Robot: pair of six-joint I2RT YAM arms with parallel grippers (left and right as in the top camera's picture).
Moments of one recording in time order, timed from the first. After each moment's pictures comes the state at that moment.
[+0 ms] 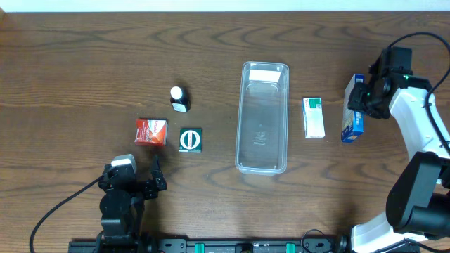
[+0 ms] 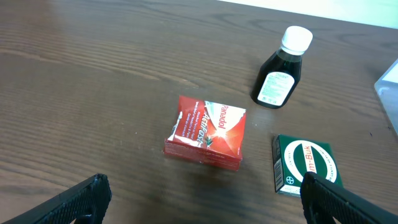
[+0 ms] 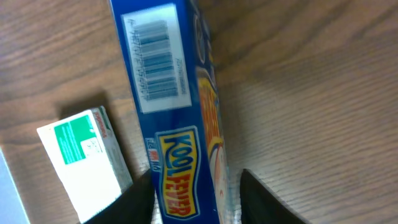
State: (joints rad) left arm -0.02 0.01 0.15 -0.55 -0.09 -0.16; right arm -0.17 1.76 1.26 -0.76 -0.04 0.21
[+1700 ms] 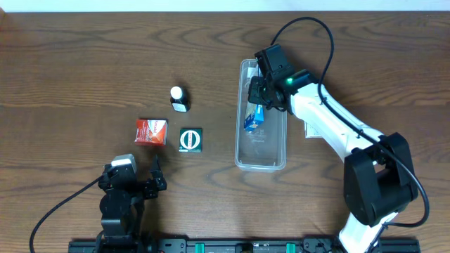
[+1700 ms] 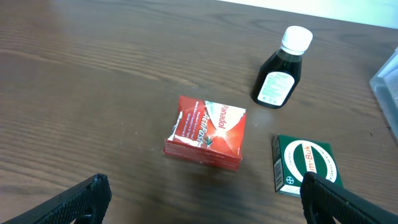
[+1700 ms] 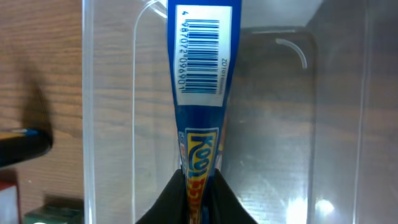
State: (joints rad) left arm -0.02 0.01 0.15 -0.55 -0.09 -0.16; right arm 0.46 1.90 1.41 -0.59 -0.02 0.61
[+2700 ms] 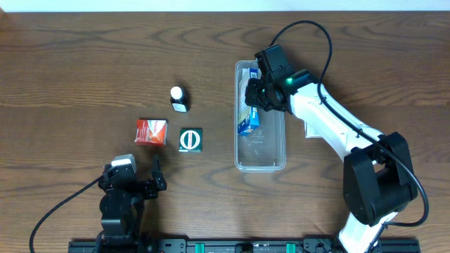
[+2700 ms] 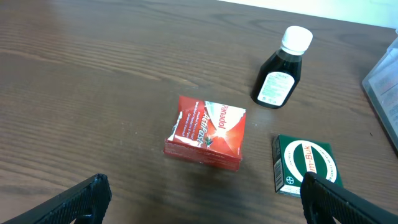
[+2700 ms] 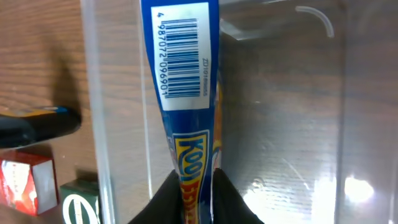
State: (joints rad) left arm -0.02 0.01 0.15 -0.55 -0.09 -0.16; right arm 0.46 1.90 1.41 -0.62 -0.14 0.66
